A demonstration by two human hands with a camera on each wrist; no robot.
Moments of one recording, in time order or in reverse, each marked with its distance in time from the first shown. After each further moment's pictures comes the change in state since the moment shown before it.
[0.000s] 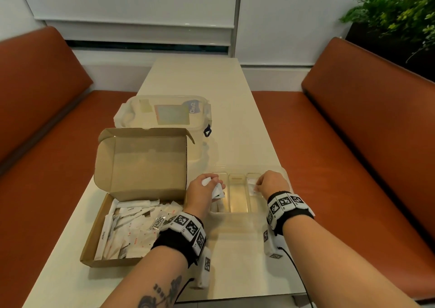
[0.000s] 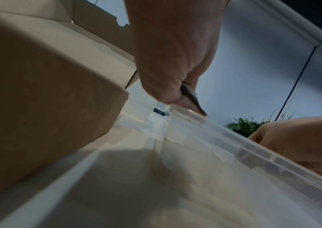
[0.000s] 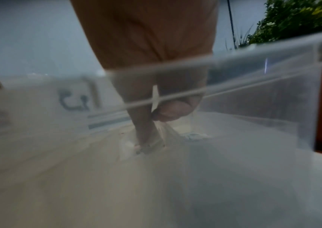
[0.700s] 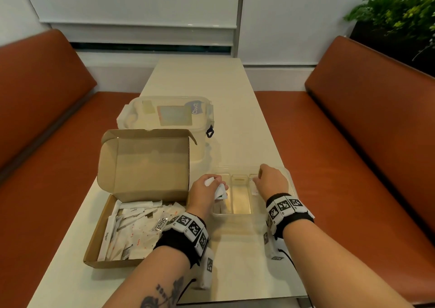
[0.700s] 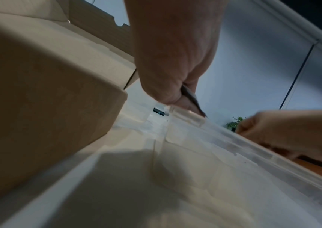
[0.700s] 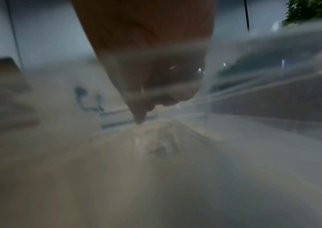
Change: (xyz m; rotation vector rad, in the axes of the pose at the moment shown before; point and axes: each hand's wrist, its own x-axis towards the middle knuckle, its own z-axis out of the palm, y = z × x) left_hand 0.002 0.001 0.001 0.031 0.001 -0.015; right_hand -0.003 -0.013 0.003 -0.015 0.188 -0.145
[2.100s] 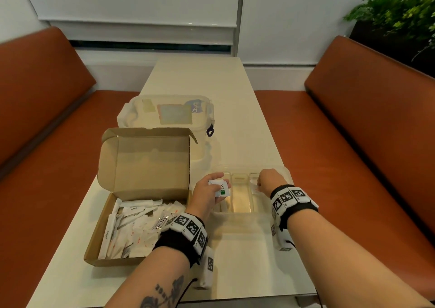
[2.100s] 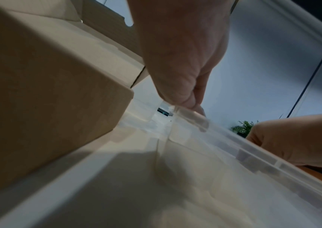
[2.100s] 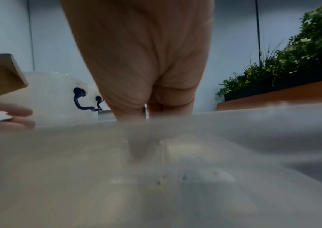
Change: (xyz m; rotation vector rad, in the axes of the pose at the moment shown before) left_hand -0.015 0.013 0.001 -0.058 -0.117 -0.139; right_hand 0.008 -0.003 -0.012 -0.301 -0.350 -0.023
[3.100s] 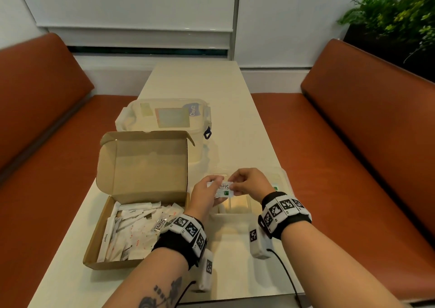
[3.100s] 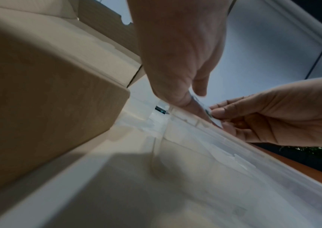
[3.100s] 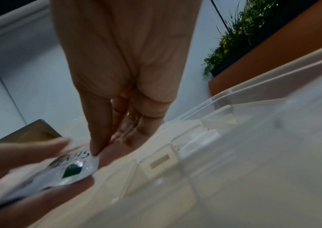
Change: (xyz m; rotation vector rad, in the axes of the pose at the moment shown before) left_hand -0.002 0.000 0.004 0.058 0.036 0.072; right_hand -0.022 -0.024 0.007 1.031 -0.020 -0.260
